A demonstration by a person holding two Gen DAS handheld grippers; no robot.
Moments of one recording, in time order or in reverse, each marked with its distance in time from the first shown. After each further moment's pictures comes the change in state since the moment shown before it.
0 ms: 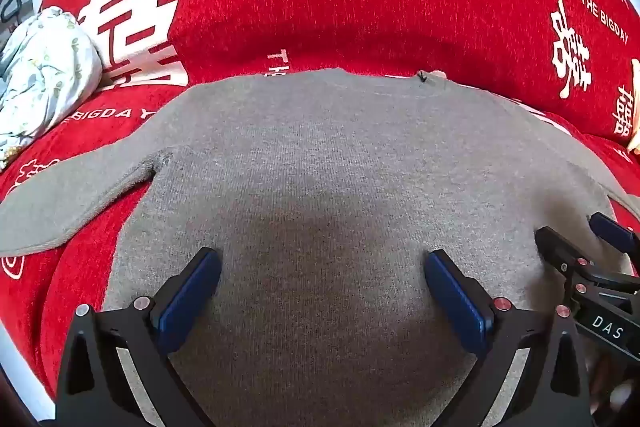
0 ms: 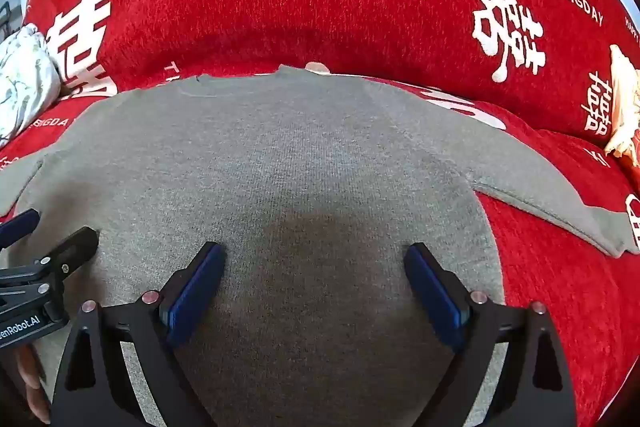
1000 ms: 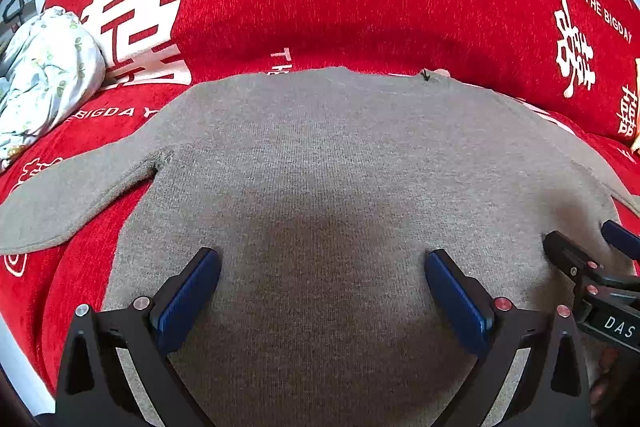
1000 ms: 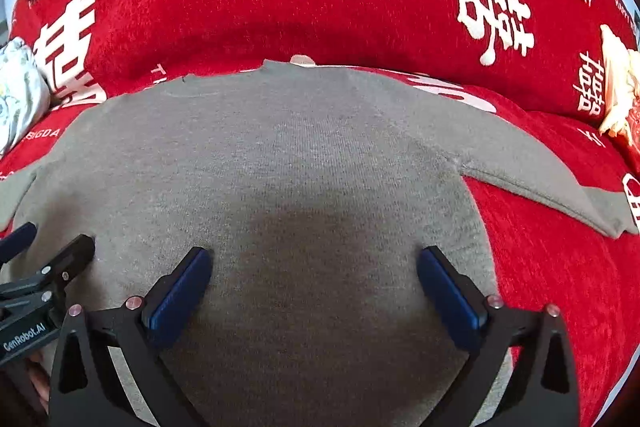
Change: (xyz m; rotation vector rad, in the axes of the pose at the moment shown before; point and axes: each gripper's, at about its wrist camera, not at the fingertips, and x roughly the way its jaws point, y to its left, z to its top) left arm 0.003 0.001 -0.003 0.006 0.005 0.020; right arm 0.000 -0.011 0.001 0.049 0.023 -0.009
